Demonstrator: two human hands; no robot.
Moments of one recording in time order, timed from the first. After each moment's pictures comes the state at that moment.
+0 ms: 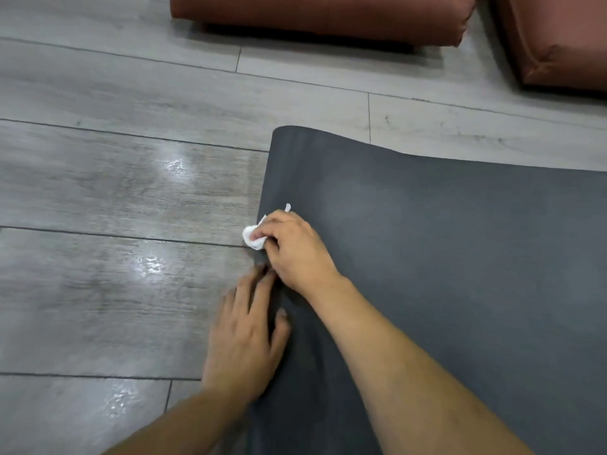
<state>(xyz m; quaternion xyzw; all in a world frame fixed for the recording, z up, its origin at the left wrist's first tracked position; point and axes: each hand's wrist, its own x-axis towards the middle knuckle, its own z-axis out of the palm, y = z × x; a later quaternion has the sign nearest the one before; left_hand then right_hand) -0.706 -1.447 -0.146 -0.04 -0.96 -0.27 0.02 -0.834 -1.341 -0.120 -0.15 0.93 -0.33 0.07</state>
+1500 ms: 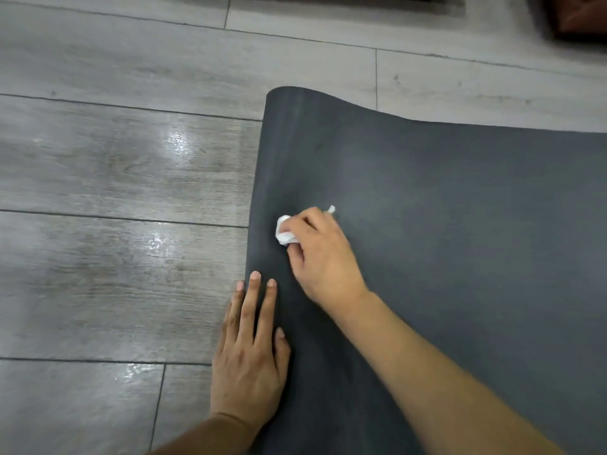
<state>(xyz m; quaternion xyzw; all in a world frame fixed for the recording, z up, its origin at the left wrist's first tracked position) -0.653 -1.430 -0.179 -0.02 -0.98 -0.21 0.01 -0.794 -1.299 -0.131 -0.12 0.96 -0.27 -0.03</state>
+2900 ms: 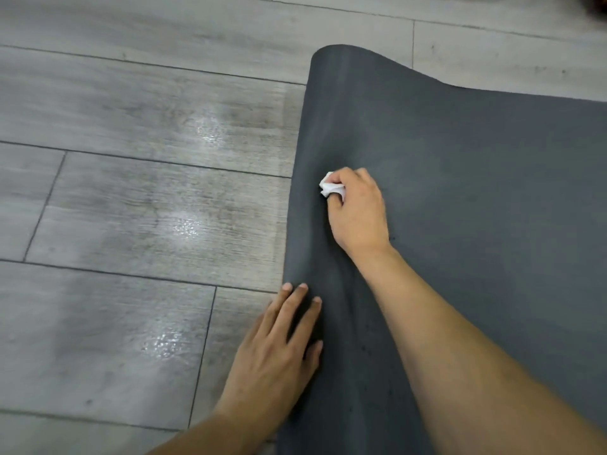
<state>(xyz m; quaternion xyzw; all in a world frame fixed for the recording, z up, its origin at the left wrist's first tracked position) -0.570 -1.459 -0.137 -0.16 -0.97 -0.15 -0.03 -0.773 -1.315 -0.132 0.02 0.95 -0.32 -0.01</state>
